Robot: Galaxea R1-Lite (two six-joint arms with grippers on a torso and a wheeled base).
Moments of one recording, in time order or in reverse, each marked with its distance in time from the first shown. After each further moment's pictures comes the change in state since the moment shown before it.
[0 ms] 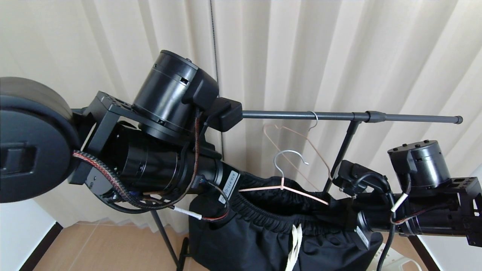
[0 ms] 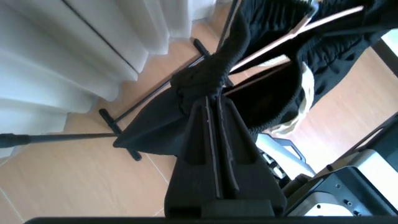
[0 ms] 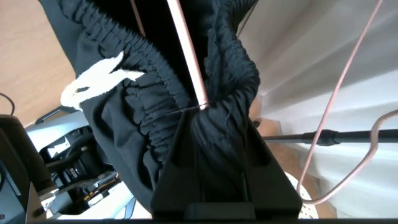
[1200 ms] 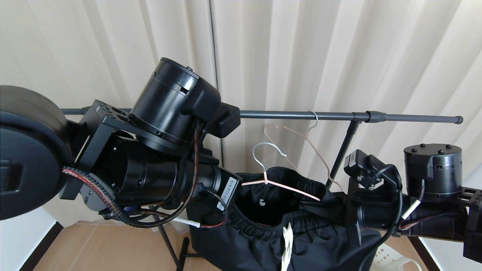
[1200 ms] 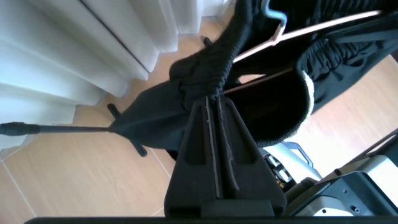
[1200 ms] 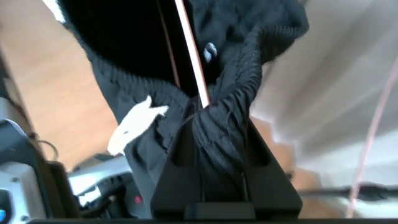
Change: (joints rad) left arm -0.027 -0.021 0.047 -0.009 0.087 -0.018; right arm 0.010 0.002 0.130 -0.398 0.206 0.203
